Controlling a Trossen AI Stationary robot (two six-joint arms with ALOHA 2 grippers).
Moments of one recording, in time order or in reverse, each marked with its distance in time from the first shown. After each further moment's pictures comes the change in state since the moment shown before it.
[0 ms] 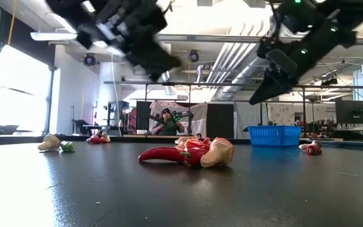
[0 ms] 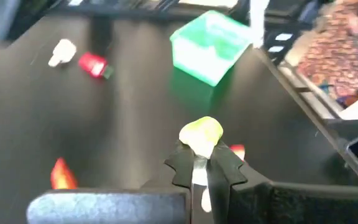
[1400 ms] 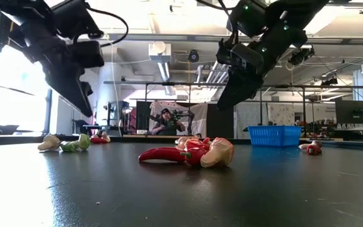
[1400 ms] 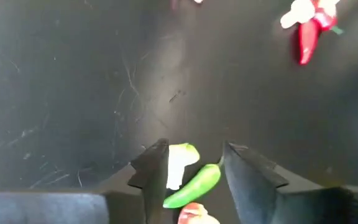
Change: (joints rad) left arm 0.095 -0.489 -0.326 -0.598 -0.193 -0.137; right arm -0.017 0.381 0.337 -0.097 -0.285 -0.054
